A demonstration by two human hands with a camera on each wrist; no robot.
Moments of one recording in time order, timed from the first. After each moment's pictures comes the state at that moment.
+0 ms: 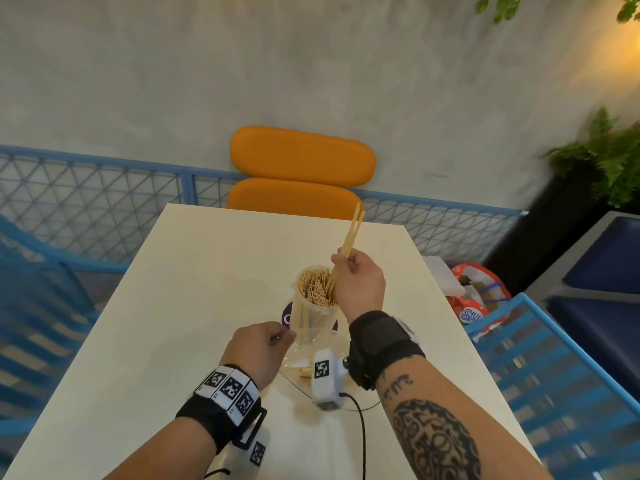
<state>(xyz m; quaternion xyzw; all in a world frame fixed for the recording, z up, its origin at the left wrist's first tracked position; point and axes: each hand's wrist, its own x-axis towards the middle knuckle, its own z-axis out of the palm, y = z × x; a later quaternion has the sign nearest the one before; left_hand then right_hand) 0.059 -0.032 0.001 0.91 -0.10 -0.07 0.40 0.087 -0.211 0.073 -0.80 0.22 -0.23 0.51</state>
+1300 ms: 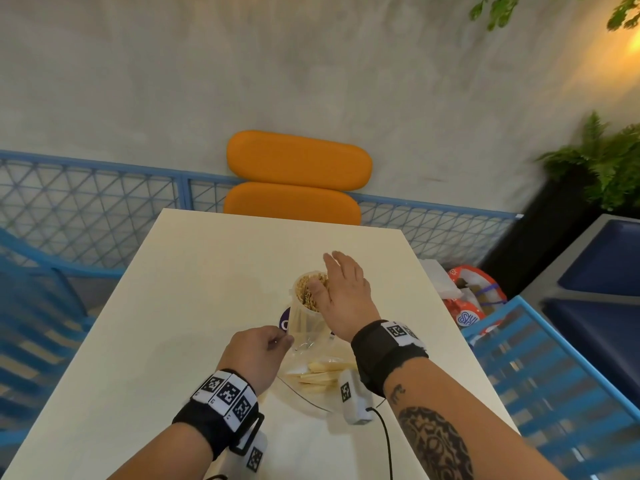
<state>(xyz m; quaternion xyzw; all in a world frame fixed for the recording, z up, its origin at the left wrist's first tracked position) 0.062 -0.032 0.005 0.90 -0.10 -0.08 0.43 0.081 -0.227 0.057 -0.98 0.01 -0.09 0.16</state>
